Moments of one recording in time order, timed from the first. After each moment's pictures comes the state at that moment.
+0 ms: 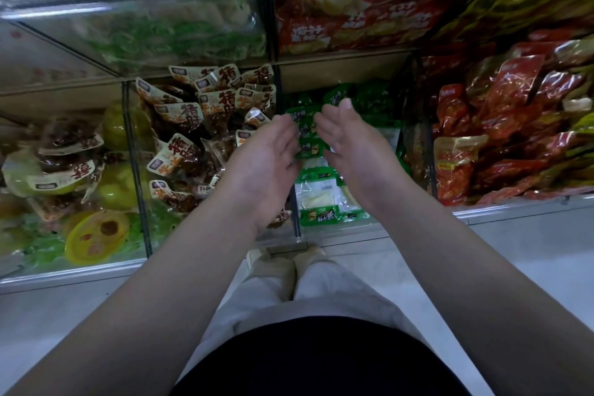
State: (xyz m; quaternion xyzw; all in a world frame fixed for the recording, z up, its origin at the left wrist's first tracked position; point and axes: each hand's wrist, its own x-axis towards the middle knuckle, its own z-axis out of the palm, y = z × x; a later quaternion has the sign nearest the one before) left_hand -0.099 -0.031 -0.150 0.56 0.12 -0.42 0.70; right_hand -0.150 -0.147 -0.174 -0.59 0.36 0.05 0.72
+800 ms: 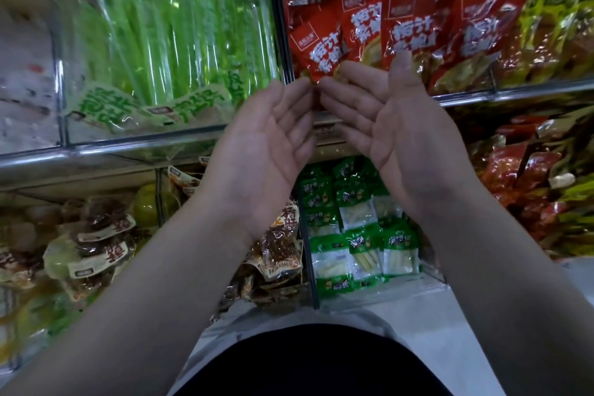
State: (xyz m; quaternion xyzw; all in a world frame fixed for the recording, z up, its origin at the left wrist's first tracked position) left_hand -0.011 -0.046 -0.048 0.50 -0.02 -0.39 0.77; right_hand -0.080 -0.179 -0.053 -0.61 0.20 -0.08 0.76
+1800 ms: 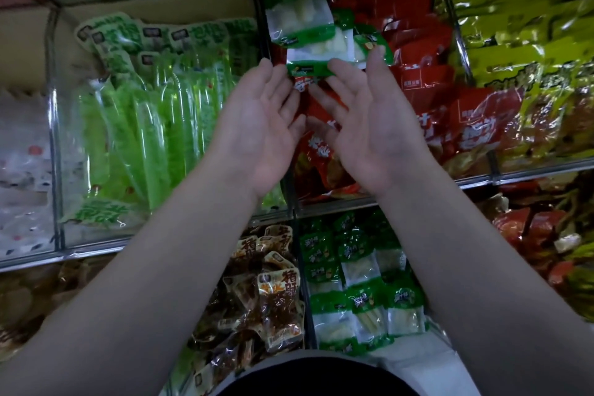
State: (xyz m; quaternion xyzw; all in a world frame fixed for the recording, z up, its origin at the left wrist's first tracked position) left_hand 0.098 -0.116 -0.024 0.50 0.03 -0.36 0.79; right_hand 0.035 -0.216 -0.027 -0.47 0.25 -0.09 0.84
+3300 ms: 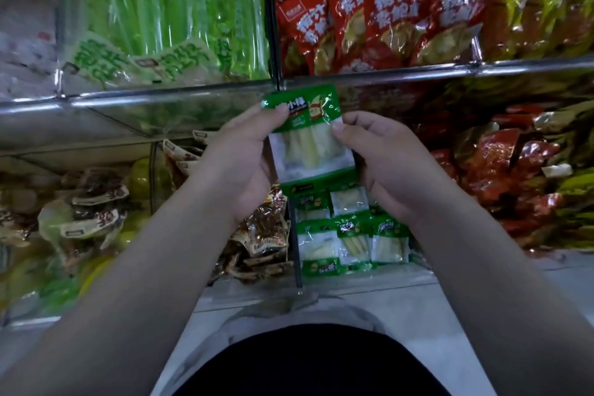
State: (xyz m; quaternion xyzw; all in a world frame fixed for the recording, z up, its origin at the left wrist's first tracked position) left_hand -0.046 -0.041 -0.081 0.54 0.05 -0.36 0.76; right_hand -0.123 -0.181 -0.091 -0.63 0.24 0.01 0.74
